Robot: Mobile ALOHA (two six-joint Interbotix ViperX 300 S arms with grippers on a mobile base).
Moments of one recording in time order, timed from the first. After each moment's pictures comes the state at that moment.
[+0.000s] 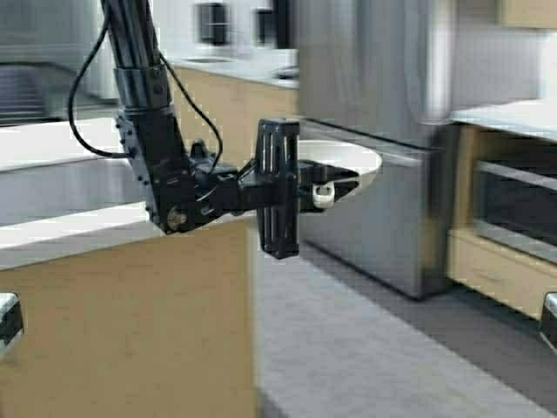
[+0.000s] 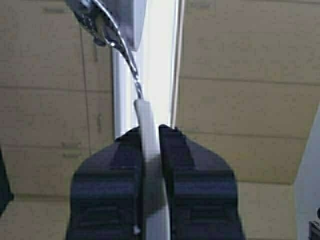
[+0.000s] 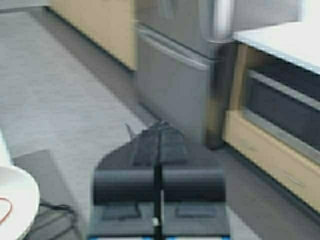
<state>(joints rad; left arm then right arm) -0.73 0.65 0.75 0.25 -1.44 -1.62 -0.01 -0.93 1.25 -0.04 -0.33 -0.01</state>
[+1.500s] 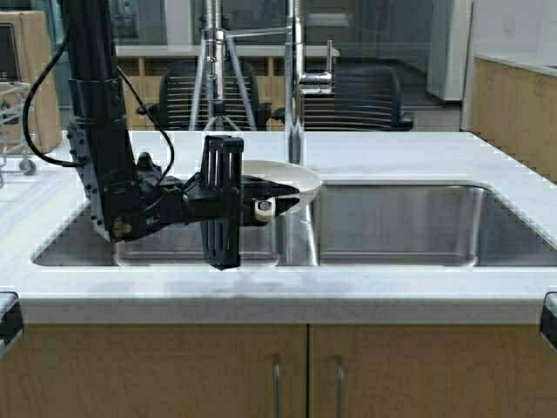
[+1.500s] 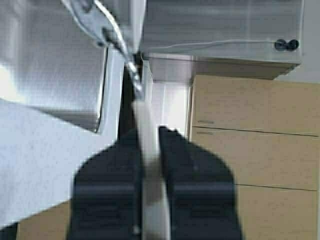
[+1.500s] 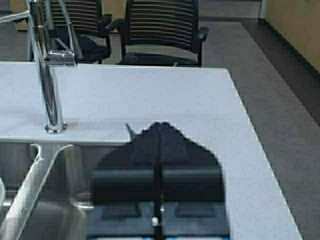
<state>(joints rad) -0.51 0.70 0.79 0.39 -1.48 -1.59 -0.01 -0.99 1.29 -0.03 -0.31 0.01</state>
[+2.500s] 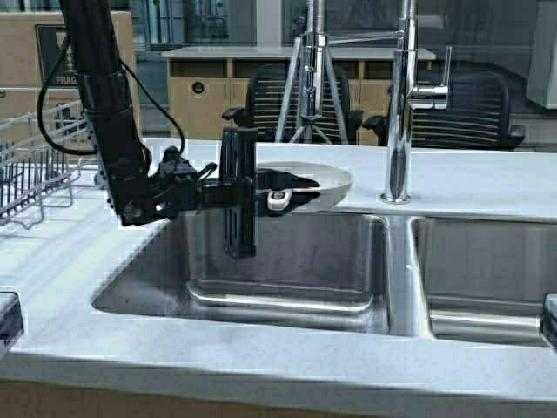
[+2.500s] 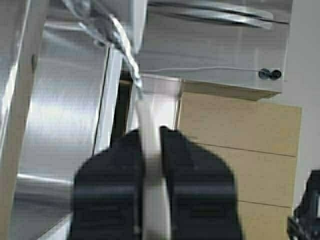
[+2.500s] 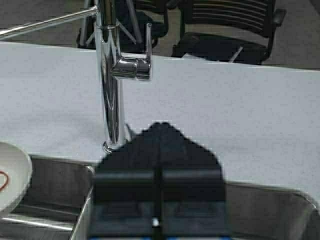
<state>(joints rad) -0.51 0.69 0.73 0.58 -1.41 -1.73 -0.01 -0.87 1.25 -0.03 -0.27 0.01</state>
